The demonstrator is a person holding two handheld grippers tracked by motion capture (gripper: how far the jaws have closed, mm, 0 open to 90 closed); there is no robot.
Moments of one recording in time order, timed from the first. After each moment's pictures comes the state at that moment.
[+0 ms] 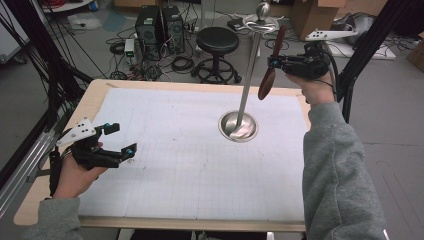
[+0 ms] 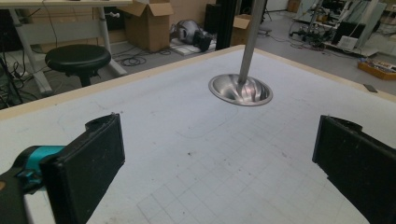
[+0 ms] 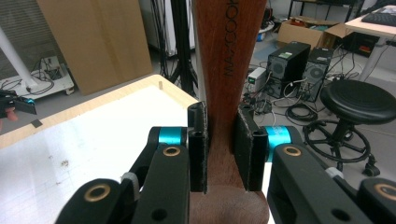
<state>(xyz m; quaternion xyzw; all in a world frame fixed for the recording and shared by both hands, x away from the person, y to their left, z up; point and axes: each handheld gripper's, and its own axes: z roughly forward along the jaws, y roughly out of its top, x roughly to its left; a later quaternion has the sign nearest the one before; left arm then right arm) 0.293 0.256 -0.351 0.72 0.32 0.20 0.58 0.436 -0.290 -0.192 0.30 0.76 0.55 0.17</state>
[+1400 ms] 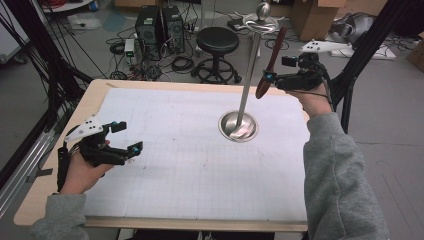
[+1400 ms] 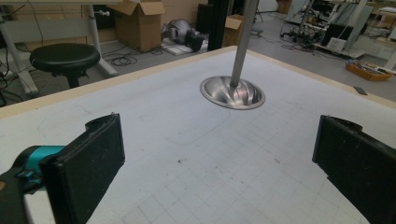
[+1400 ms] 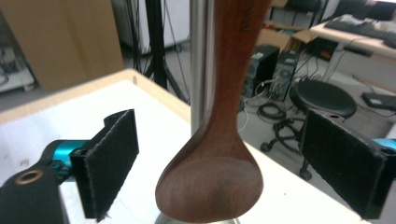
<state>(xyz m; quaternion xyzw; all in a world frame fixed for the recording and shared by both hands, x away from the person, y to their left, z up) 0.303 0.243 -0.352 0.72 0.31 0.18 0.59 0.419 -0.283 -0.209 0.32 0.75 0.53 0.24</state>
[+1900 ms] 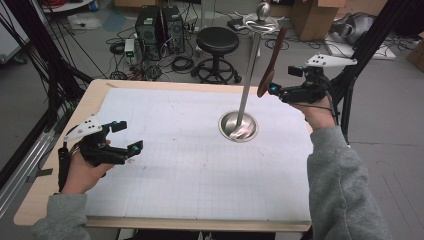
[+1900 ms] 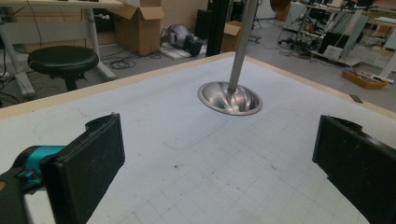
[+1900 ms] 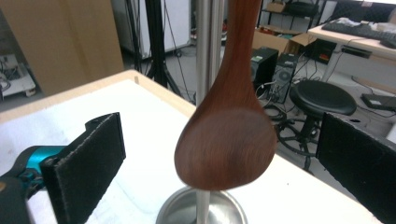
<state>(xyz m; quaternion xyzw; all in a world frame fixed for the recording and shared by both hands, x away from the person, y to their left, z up) 0.301 0.242 -0.353 0.71 0.32 0.18 0.60 0.401 -0.294 -0.233 0.32 0.74 0.54 0.24</state>
